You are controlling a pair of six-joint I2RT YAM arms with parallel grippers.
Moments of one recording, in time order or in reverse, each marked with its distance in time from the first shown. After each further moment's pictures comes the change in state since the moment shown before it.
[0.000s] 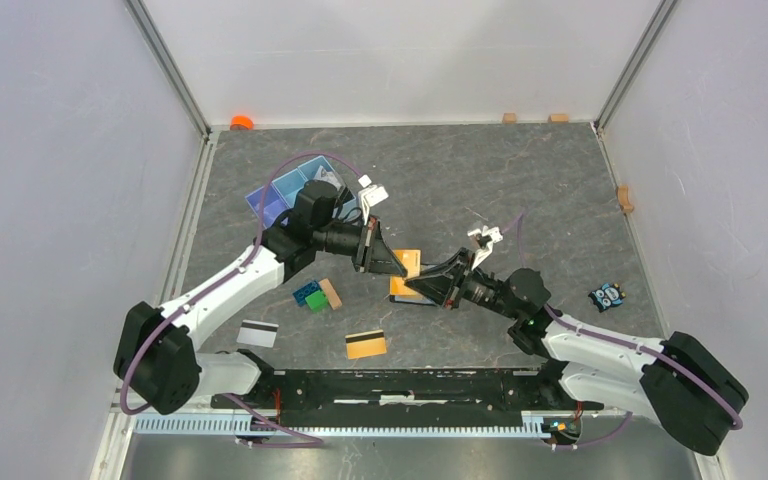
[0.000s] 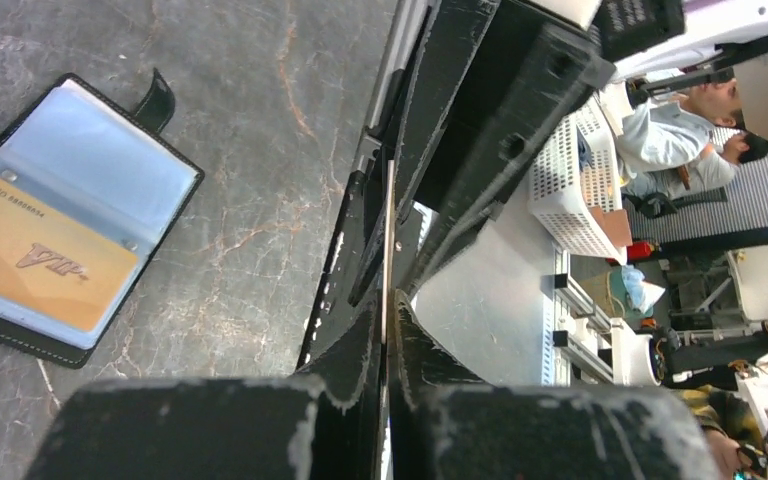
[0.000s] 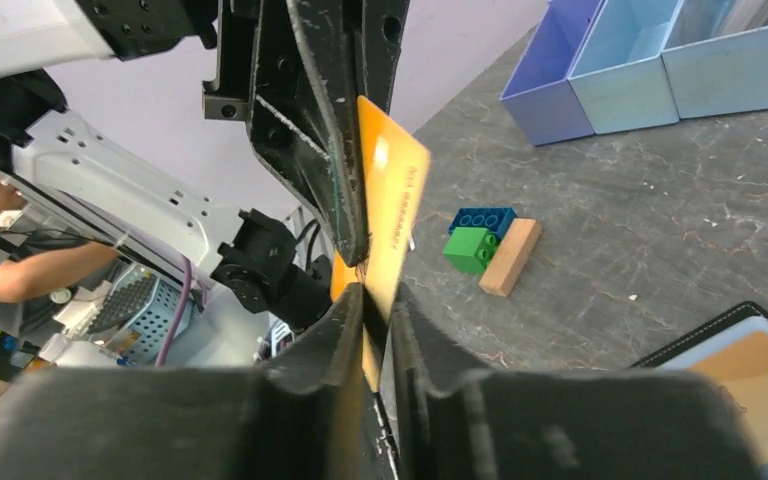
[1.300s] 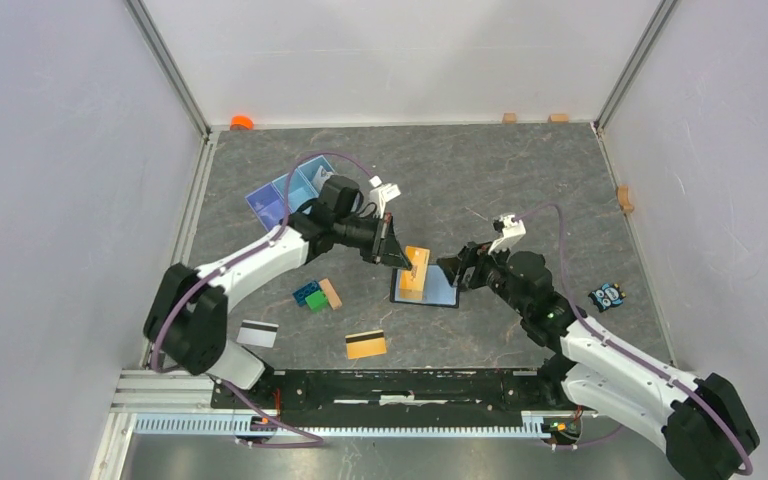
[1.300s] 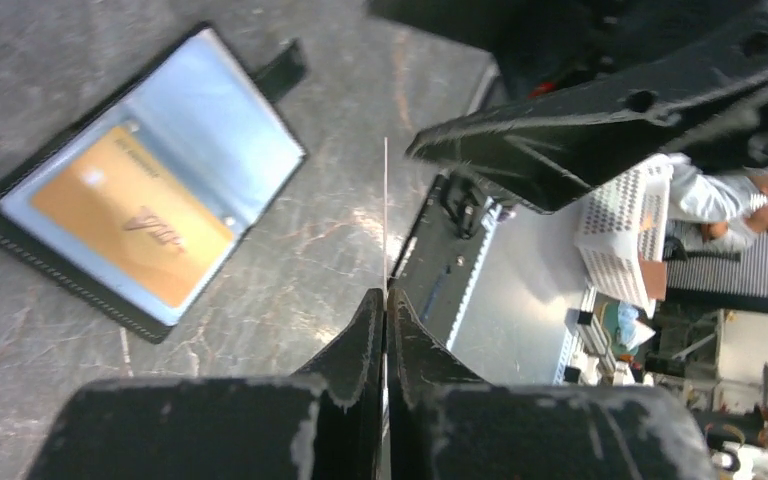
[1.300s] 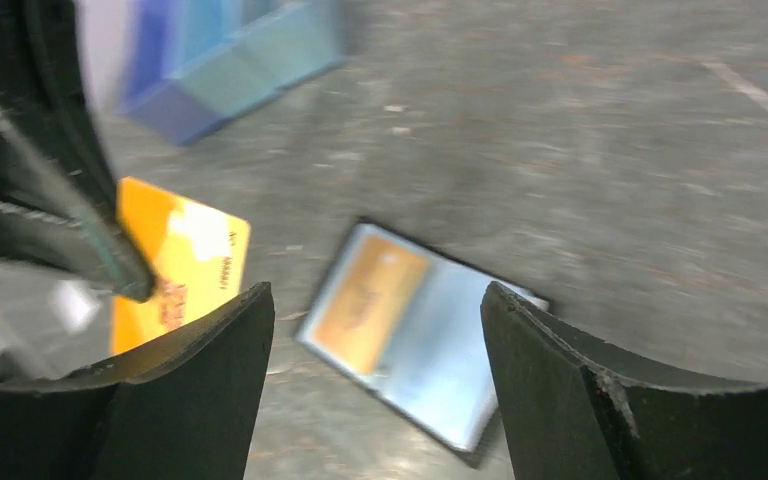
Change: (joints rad) left arm -0.010 0.176 0.070 -0.053 -0.105 -0.004; right arm -0.138 -0.195 0.067 -0.605 0.359 -0.163
